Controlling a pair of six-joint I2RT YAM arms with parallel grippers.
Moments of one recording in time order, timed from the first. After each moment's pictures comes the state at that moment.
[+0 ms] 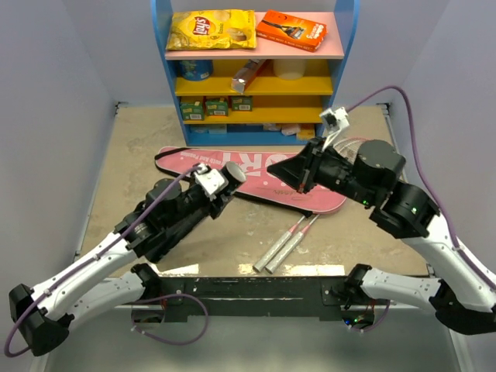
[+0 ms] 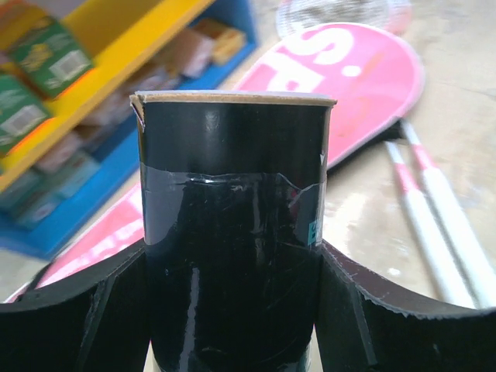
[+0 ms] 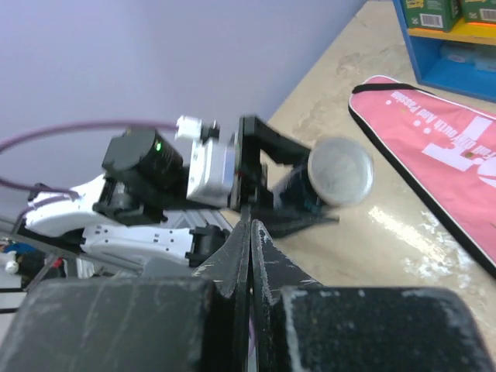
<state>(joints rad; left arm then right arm) -0.78 0.79 0.70 -0.11 0.06 0.21 0.87 1.01 1.43 -0.53 -0.11 0.62</state>
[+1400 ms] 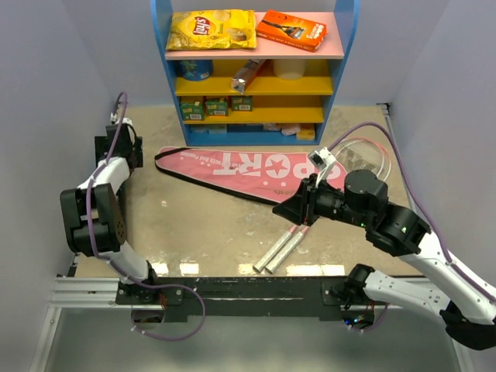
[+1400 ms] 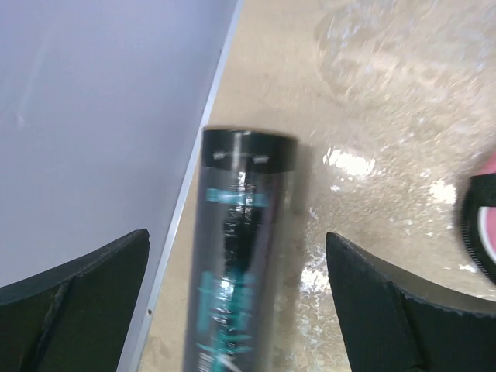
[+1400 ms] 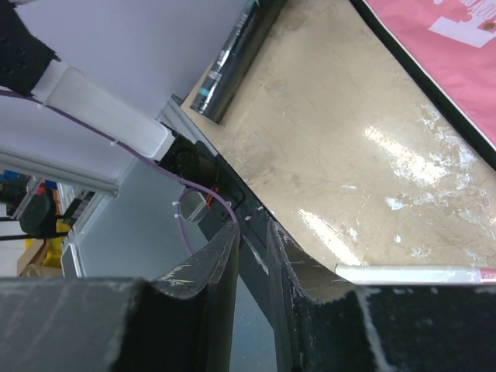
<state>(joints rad) 0.20 1.67 1.07 -0.10 -0.40 0.21 0.87 0.81 1.10 -0.58 -0.20 0.59</state>
